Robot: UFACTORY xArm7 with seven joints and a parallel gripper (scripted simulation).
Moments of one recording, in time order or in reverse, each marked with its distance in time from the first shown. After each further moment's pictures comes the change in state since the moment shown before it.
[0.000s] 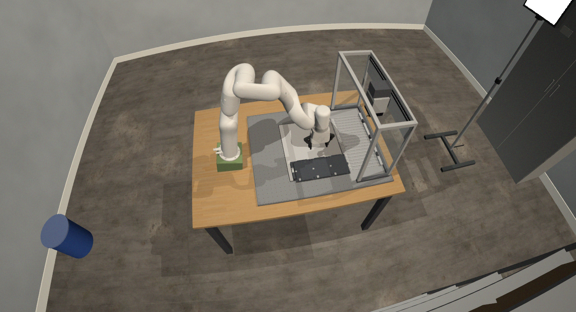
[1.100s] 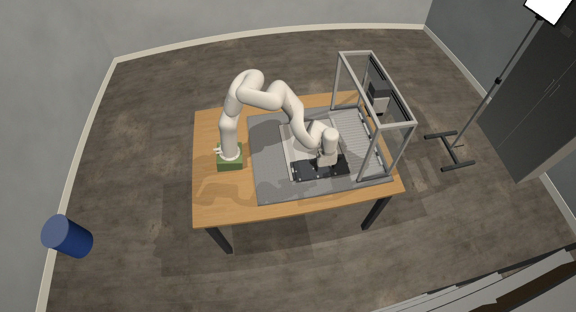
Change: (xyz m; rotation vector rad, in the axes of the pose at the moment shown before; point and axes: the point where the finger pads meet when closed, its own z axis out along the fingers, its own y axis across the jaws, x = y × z) arm -0.144 0.000 0.000 -0.001 -0.002 0.000
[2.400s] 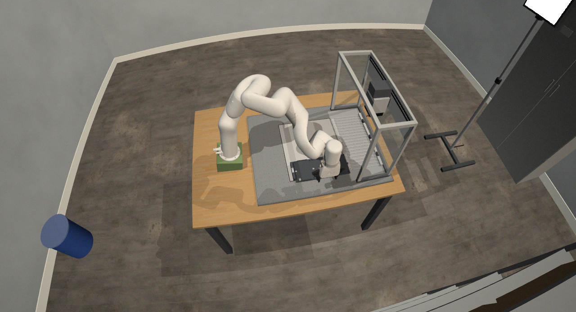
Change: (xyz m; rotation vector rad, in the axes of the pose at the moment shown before) arm -0.055 0.001 0.016 0.002 0.004 -0.001
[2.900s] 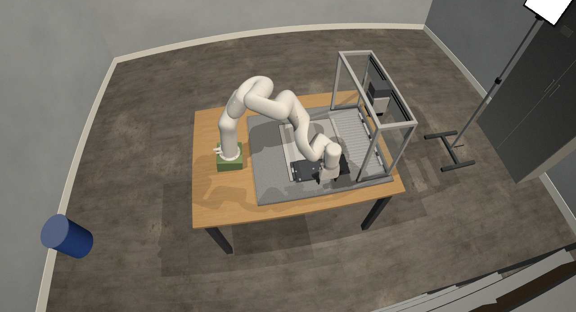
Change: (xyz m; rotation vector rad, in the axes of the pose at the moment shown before) arm 0.000 0.000 0.022 -0.001 -0.001 0.000
